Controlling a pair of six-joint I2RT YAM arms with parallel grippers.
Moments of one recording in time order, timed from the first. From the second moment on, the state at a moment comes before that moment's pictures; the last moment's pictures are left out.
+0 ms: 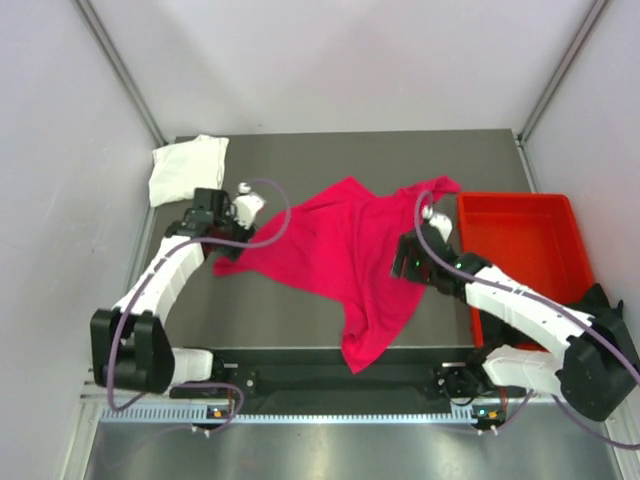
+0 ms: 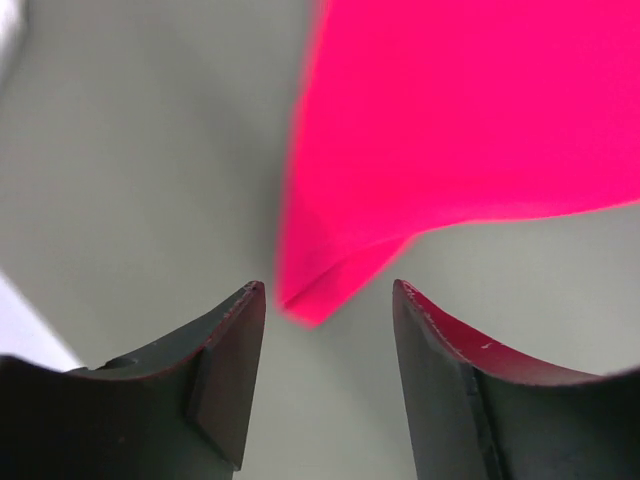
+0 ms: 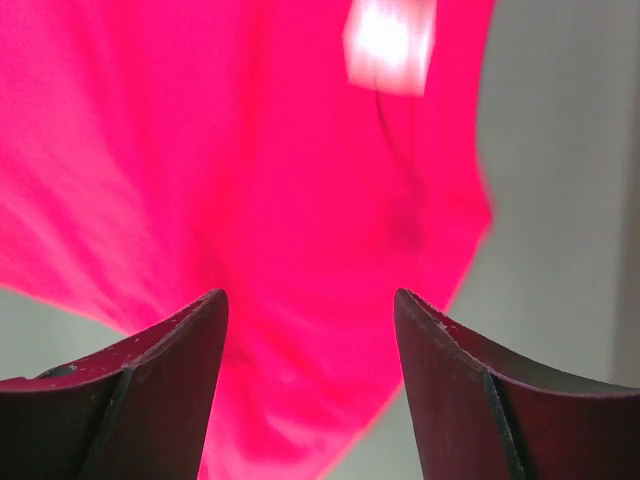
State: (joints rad) left arm -0.16 1.28 0.95 -0.59 0.11 0.52; right arm 0.63 1.15 0.73 -0.46 0.29 0.72
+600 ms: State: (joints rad) left arm 0.06 1.52 0.86 -0.43 0.13 0.75; right arm 0.91 1.17 0.48 -0.31 0.29 1.13
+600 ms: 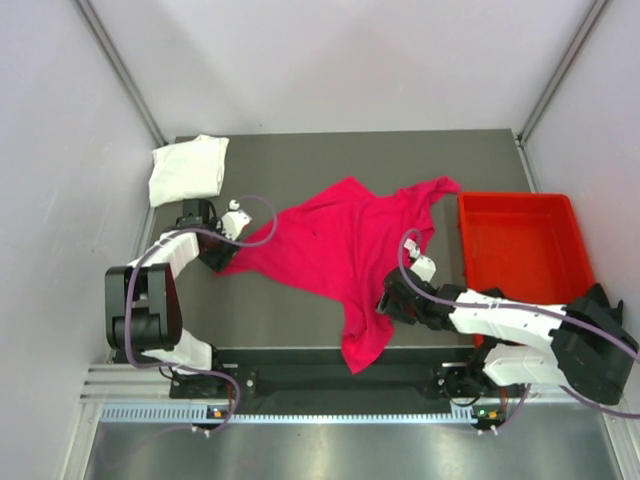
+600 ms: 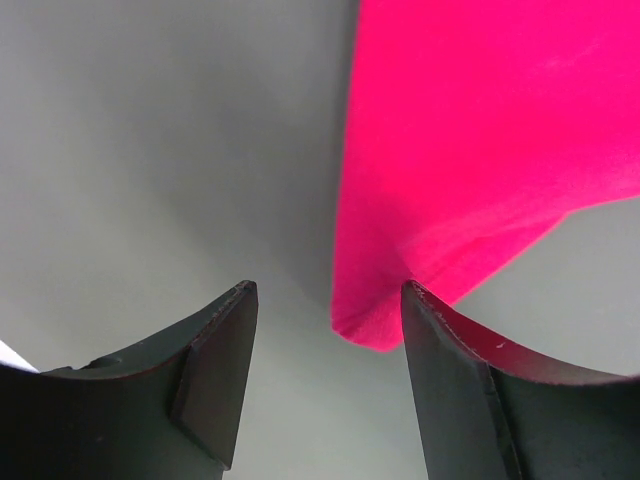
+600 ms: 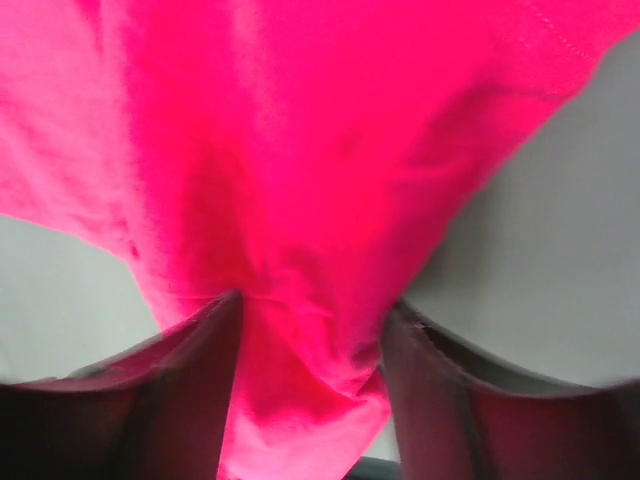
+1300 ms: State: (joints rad) left arm 0.07 1.56 0.85 -0.38 0.19 0.75; right arm 0.91 0.90 0.45 -0.52 0.40 1.10
